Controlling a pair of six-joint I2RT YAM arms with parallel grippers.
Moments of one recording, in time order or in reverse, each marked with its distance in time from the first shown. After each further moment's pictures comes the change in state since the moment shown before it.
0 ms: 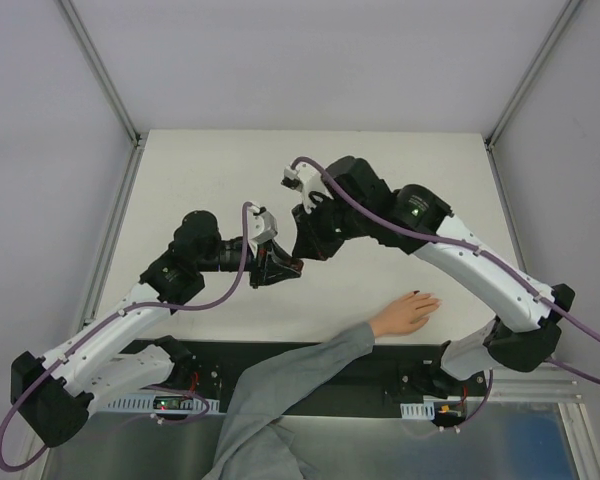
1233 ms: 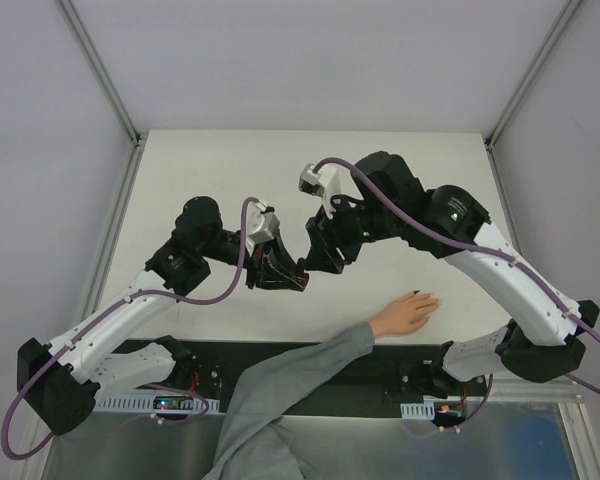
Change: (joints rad) left arm 0.002 0.072 0.082 0.077 0.313 -0.041; right arm 0.012 -0.099 0.055 -0.077 -0.010 -0.050
